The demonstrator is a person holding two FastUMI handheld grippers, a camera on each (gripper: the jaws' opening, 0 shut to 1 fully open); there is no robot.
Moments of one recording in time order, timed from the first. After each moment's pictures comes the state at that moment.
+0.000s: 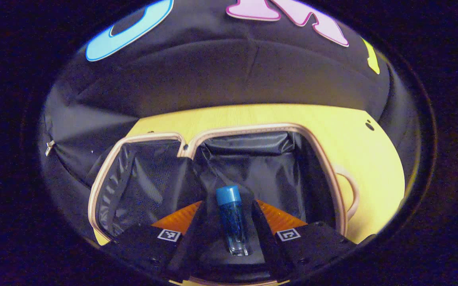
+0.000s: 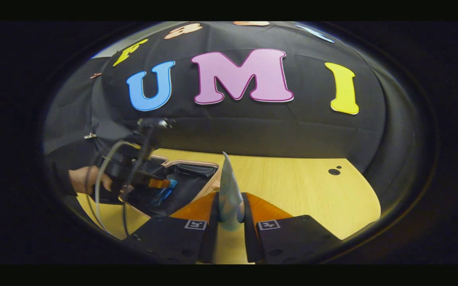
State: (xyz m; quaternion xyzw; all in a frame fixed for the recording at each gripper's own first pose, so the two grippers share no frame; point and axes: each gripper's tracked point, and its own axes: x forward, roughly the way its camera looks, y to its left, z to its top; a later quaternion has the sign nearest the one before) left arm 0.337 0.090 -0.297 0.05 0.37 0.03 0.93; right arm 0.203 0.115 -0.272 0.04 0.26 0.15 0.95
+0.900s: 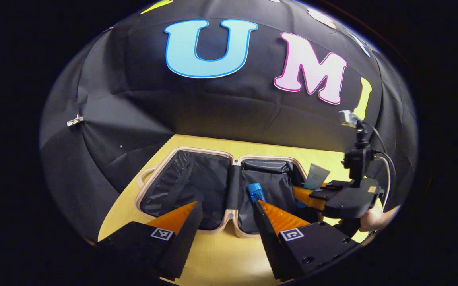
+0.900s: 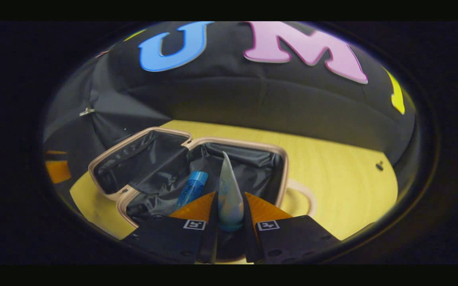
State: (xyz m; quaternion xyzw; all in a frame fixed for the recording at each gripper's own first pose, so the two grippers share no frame) left arm 0.187 0.187 -0.207 -0.04 0.27 0.04 0.96; right arm 0.238 0.294 -0.386 0.01 0.41 0.17 0.90
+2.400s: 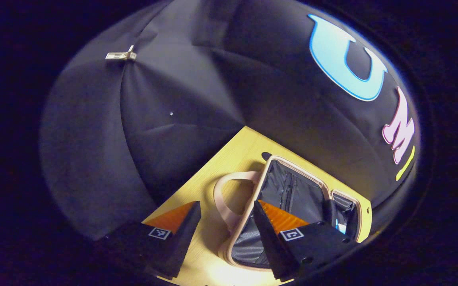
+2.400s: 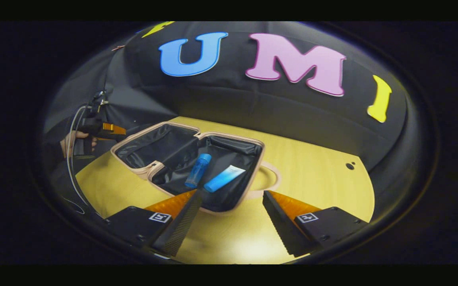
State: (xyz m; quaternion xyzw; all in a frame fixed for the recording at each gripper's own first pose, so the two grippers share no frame) left arm 0.272 0.451 -0.301 -0.26 0.28 0.15 0.91; right arm 0.131 0.217 -0.274 -0.05 0.37 0.16 0.91
